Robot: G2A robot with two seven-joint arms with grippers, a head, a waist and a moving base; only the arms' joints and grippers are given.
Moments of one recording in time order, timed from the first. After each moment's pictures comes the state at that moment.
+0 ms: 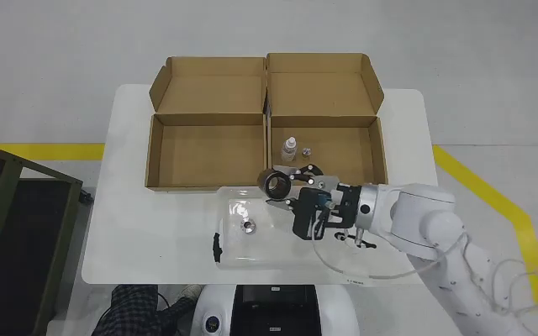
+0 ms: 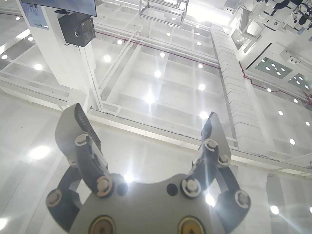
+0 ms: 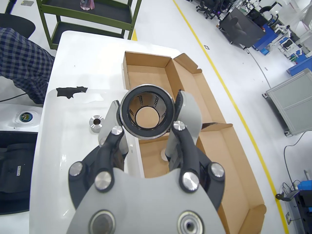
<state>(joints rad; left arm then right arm) -0.11 -0.30 -0.54 -1.19 3.07 0.29 0.07 -1.09 -1.06 1.14 -2.13 -1.22 -0.79 0.39</state>
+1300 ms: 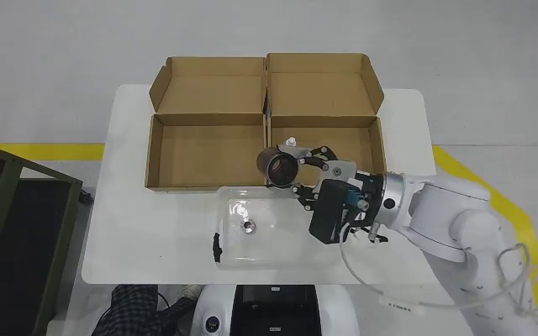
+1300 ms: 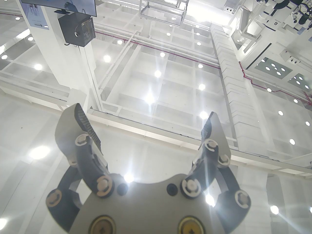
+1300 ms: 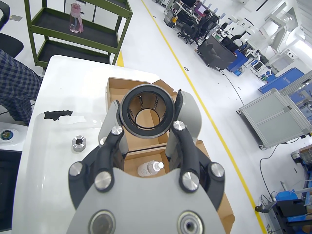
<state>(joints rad) -0.11 -0.30 -0.54 -1.19 3.07 0.29 0.07 -1.04 -1.05 1.20 -2.20 -1.17 -0.76 0.35</state>
